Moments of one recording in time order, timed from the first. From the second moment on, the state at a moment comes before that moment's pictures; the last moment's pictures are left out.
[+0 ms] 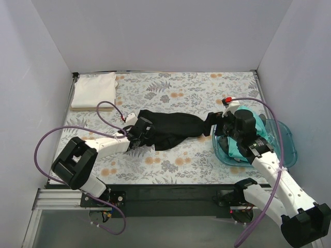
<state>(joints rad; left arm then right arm) -0.65 1.52 0.72 -0.16 -0.38 -1.06 0.40 0.85 0.72 -0.27 -0.19 0.26</state>
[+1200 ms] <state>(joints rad) -0.63 0.78 0.76 -1.02 -0.96 -1.35 0.58 1.52 0.88 -0.15 -0.18 0.14</state>
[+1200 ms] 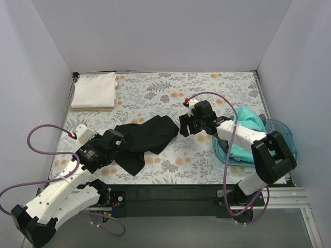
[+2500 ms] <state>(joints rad) -0.63 0.56 1.01 -0.55 -0.98 -1.10 0.59 1.01 1.15 -0.14 -0.14 -0.09</state>
